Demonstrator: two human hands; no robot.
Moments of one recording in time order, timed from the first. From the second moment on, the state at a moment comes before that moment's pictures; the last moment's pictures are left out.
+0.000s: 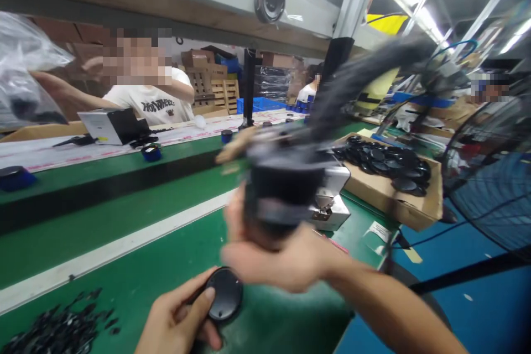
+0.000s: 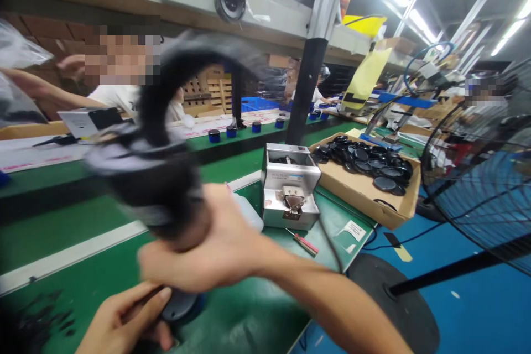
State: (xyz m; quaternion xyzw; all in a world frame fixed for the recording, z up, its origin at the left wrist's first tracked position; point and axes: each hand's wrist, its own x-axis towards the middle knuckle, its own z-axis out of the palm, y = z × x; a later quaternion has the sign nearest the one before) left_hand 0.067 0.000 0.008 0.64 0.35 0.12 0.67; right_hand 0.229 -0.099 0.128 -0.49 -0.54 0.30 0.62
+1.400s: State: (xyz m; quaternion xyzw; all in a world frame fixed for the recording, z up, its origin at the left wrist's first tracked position) left_hand 0.068 0.000 -0.007 0.65 0.30 0.10 0.70; right_hand 0.191 -0.034 0.100 -0.39 -0.52 0.40 0.64
